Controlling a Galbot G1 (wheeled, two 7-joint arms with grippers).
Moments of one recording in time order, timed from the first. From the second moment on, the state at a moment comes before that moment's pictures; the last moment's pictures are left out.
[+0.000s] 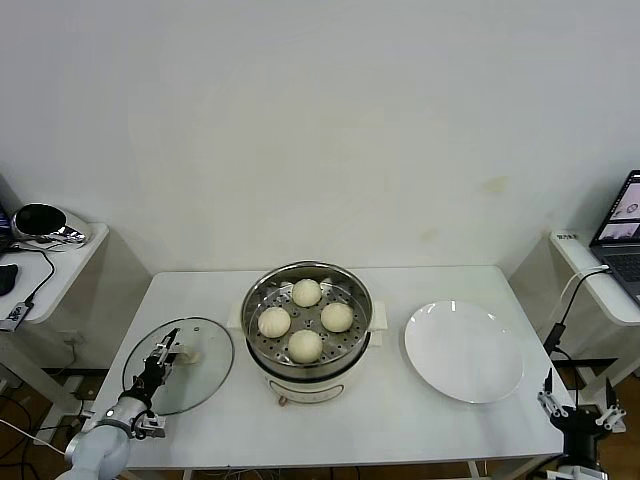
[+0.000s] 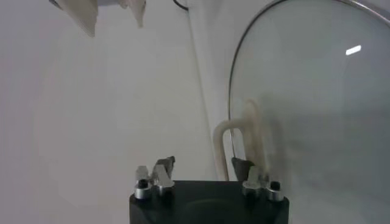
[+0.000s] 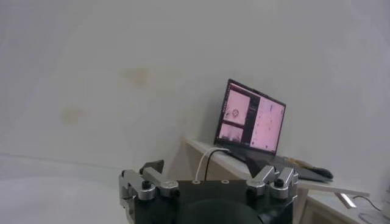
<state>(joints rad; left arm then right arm) 1.14 -1.01 -0.44 -1.25 1.21 -0.15 -0.26 -1.58 1.53 0.98 1.85 -0.04 0.25 0.10</state>
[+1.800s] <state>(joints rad) 1.33 -0.86 -0.35 -2.04 0.84 0.45 -0.09 -1.57 1.53 0.84 1.84 -0.12 0.27 0.11</state>
